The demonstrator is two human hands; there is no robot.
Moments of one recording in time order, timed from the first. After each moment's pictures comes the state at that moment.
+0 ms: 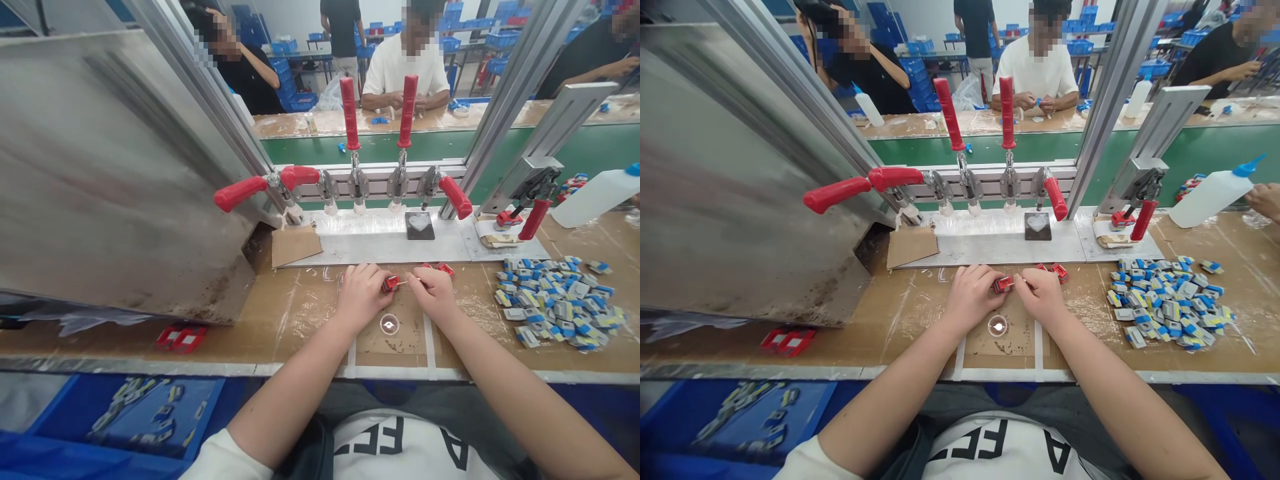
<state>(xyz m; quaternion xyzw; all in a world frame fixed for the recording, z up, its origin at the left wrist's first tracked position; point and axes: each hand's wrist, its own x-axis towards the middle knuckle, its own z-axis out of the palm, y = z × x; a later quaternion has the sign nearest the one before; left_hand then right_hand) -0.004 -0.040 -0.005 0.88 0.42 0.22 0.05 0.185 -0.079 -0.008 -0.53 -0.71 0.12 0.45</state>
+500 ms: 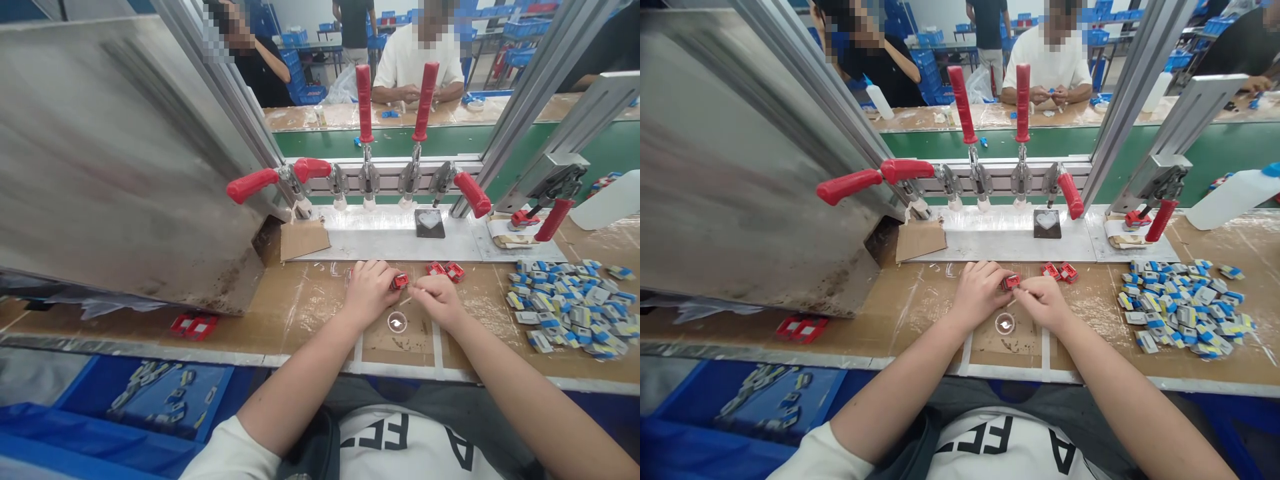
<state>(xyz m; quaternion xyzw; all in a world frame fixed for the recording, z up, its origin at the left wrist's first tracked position) -0.007 -0.037 -0.007 0.89 0.39 0.22 0.05 0.179 -0.082 -0.008 -0.44 -0.73 0.28 0.43</state>
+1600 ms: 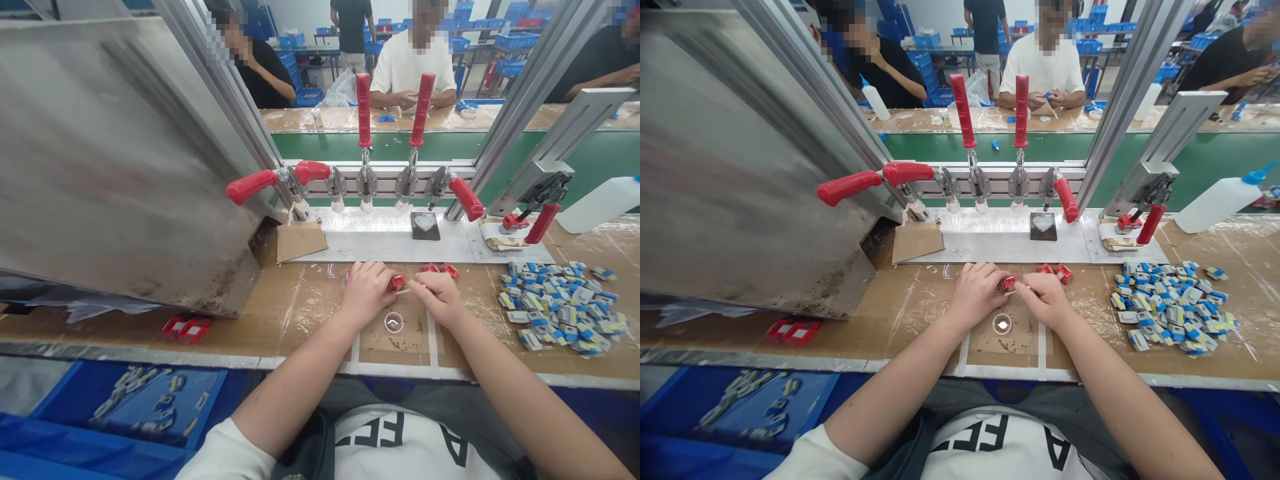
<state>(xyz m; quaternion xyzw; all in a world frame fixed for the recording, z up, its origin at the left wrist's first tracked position) -0.006 -0.036 -0.006 0.90 0.39 0.21 0.05 0.189 -0.082 -0.004 -0.46 -0.75 0.23 0.41</state>
